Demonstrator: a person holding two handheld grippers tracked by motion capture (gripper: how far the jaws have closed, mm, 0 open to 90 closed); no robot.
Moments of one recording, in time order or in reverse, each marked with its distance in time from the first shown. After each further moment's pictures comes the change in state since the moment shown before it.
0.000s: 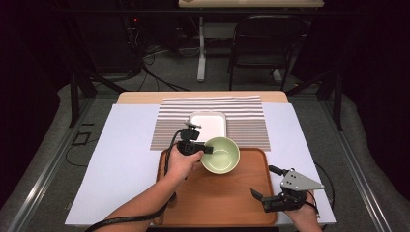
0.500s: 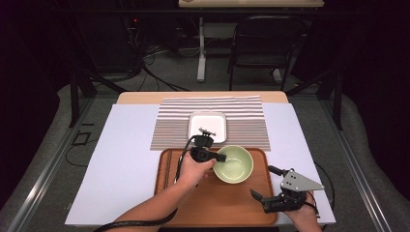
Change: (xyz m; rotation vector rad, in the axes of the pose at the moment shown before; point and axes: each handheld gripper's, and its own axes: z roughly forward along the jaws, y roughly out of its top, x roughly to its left) left arm -0.032 -0.010 0.029 0.054 -0.066 0.041; right arm 0.001 0.000 0.000 -0.008 0.010 -0.008
